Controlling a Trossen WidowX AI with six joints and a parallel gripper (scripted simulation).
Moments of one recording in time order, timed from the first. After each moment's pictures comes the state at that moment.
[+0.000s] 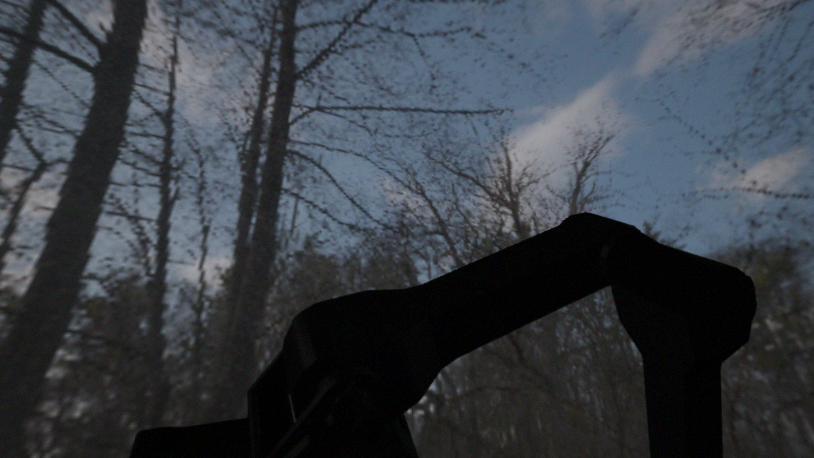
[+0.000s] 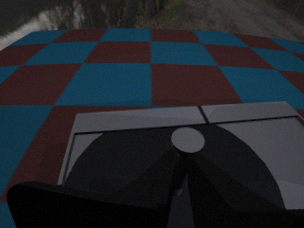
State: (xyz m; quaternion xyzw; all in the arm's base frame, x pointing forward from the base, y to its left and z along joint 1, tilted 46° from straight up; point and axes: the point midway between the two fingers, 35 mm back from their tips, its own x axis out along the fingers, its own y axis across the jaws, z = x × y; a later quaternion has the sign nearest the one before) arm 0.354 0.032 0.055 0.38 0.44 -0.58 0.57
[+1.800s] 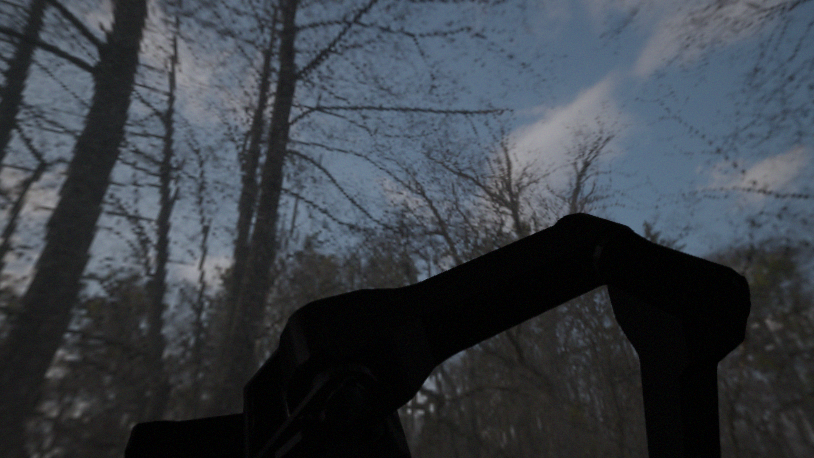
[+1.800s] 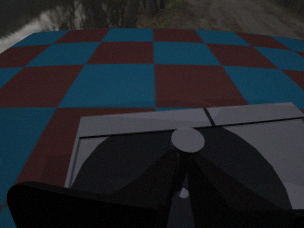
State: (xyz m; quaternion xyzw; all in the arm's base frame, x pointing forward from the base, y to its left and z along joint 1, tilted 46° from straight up) arm 0.359 0.029 0.053 0.38 0.44 -0.58 0.57
